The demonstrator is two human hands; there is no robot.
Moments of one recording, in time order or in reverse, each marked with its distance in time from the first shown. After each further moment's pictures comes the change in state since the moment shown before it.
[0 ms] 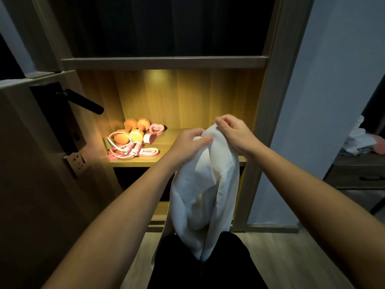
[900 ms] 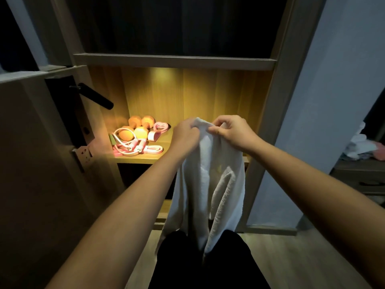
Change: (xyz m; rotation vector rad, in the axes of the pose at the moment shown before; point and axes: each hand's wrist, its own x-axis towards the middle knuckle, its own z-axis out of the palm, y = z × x) left_hand 0.004 0.009 -0.016 0.259 0.333 -0.073; right_hand 0.002 -0.027 0.018 -0.330 -0.024 -0.075
